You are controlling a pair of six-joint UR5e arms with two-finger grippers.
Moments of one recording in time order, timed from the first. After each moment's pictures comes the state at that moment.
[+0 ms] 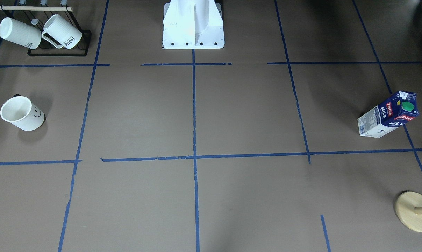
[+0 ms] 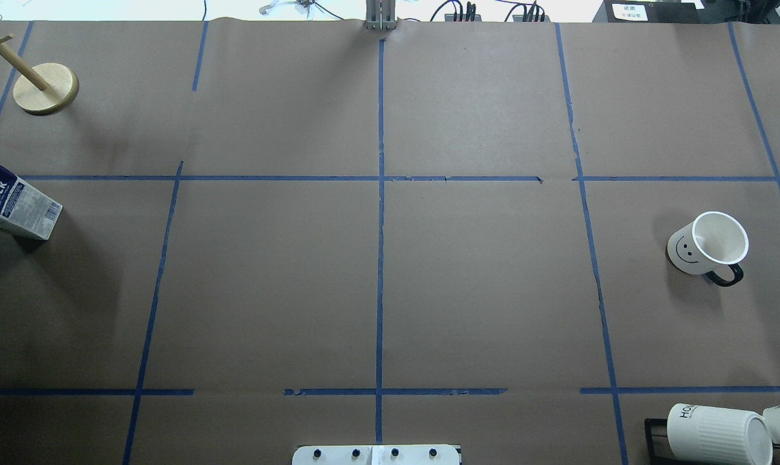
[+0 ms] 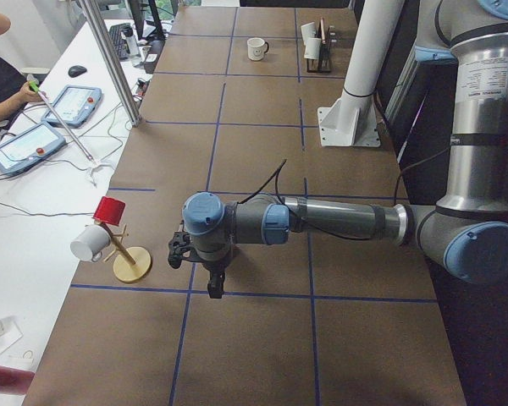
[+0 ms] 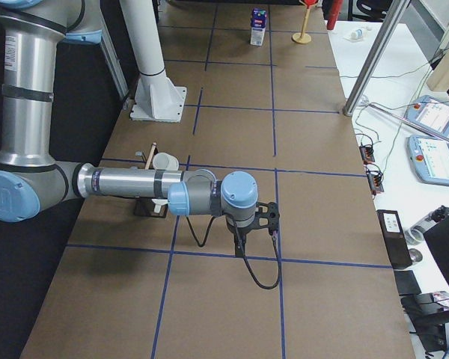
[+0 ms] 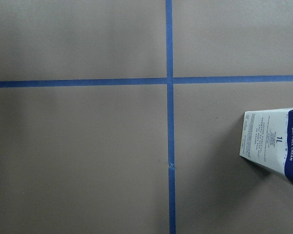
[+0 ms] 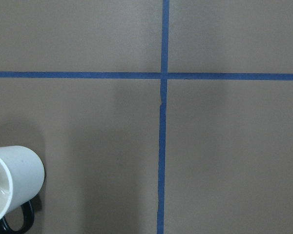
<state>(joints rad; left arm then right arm) -1.57 -1.55 -1.66 -1.49 -2.36 0.04 1.57 -1.72 1.73 -1.49 2.39 0.04</state>
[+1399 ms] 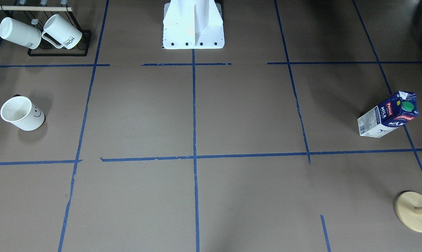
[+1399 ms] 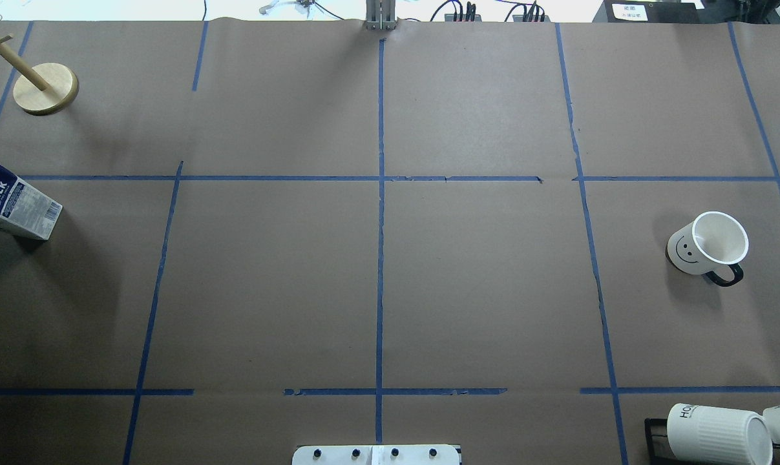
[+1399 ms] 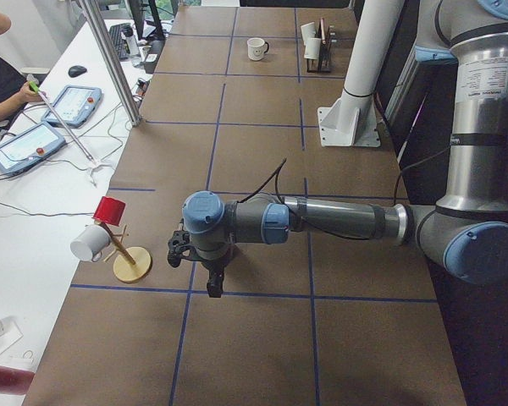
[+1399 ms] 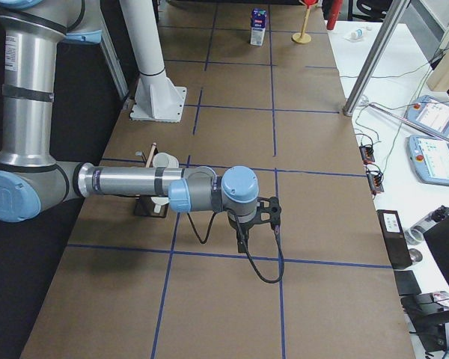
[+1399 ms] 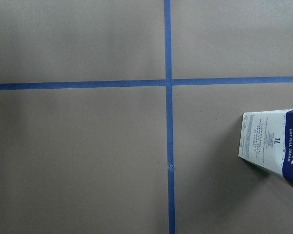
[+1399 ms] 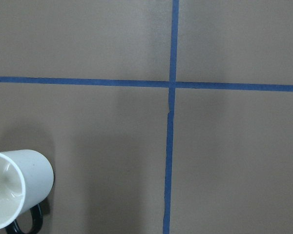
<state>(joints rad) -1.57 -1.55 -1.67 -1.49 -2.36 0.04 1.57 -1.71 1.75 -1.48 2.40 0.05</state>
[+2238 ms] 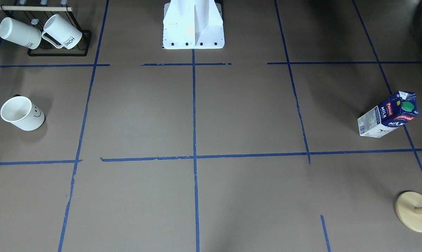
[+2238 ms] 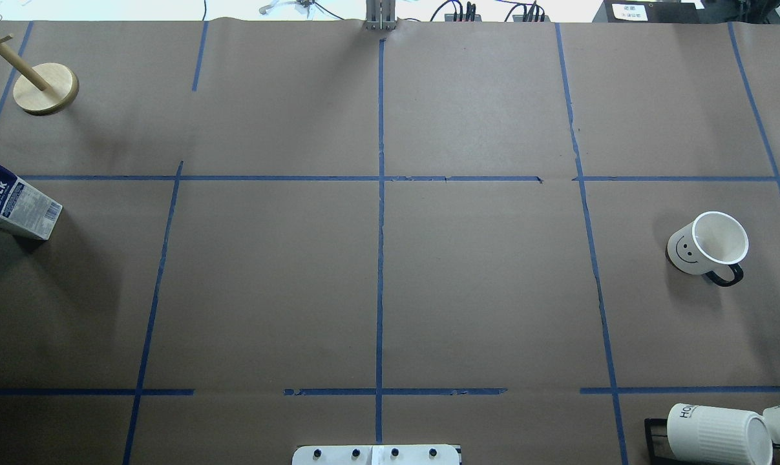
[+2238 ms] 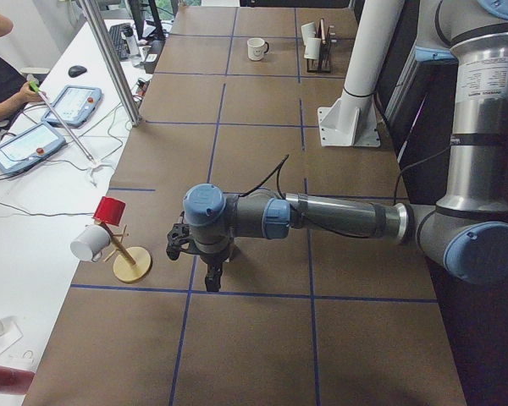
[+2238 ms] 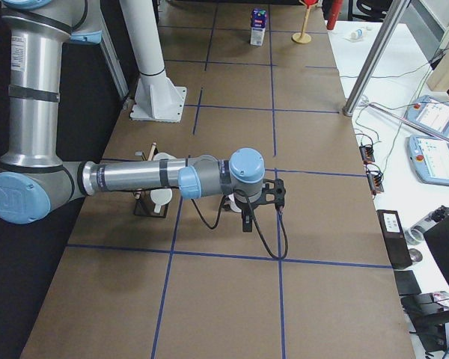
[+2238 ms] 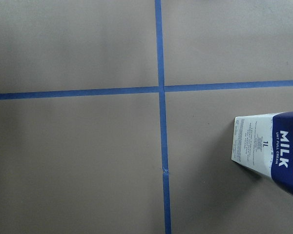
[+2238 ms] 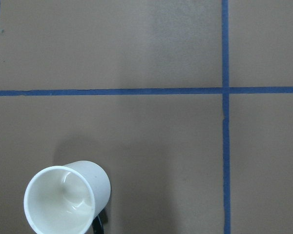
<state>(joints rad) -1.57 -1.55 -1.70 -1.50 -2.36 0.04 1.47 -1.70 1.82 -1.44 2.44 0.25</state>
